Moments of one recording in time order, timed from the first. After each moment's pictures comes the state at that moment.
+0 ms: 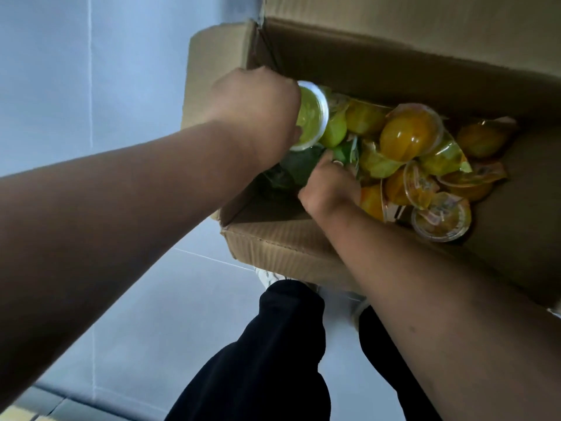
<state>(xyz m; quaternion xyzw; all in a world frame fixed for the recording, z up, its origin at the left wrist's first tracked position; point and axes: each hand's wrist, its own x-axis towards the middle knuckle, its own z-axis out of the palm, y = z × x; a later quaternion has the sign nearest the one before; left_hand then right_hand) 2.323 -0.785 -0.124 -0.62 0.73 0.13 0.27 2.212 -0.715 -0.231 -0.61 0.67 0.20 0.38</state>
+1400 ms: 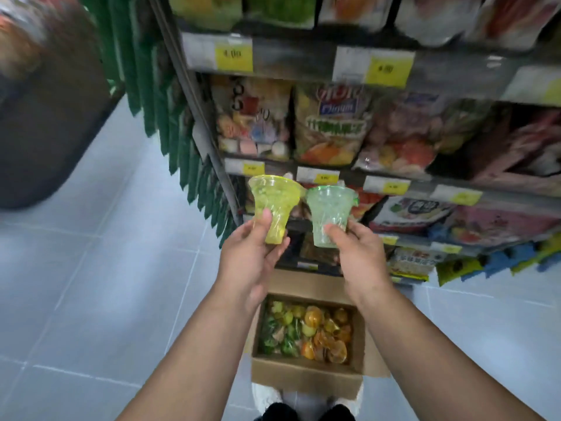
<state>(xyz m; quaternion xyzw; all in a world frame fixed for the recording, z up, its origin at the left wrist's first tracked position) 2.303 -0.811 0.486 -0.55 0.06 0.62 -0.56 2.153 -0.830 0.460 -0.31 0.65 -0.42 0.55</state>
